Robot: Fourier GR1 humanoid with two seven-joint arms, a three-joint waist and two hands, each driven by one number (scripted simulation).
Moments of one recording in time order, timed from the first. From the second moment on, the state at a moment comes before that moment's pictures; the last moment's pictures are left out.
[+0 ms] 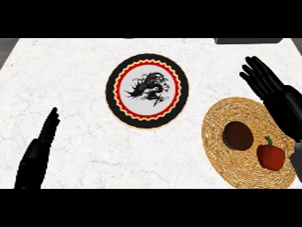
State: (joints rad) left arm 0.08 0.48 -0.34 -1.58 0.13 0.44 -0.03; right arm -0.25 -0.49 0.13 -1.63 -0.43 0.12 0.06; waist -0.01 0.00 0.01
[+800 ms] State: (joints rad) left arm -0.10 0.45 -0.22 -1.48 0.29 0.29 0.11; right arm -0.01 -0.47 -0.11 -1.29 -0.21 0.04 -0.50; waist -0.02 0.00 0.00
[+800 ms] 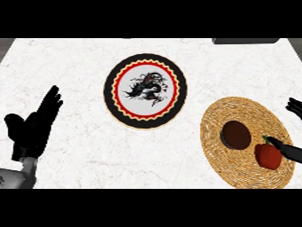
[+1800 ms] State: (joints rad) left arm -0.17 0.38 -0.13 -1.36 0.25 0.17 0.10; right arm 0.09 -0.57 0.05 -1.49 0.16 0.07 -0.22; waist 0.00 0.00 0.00
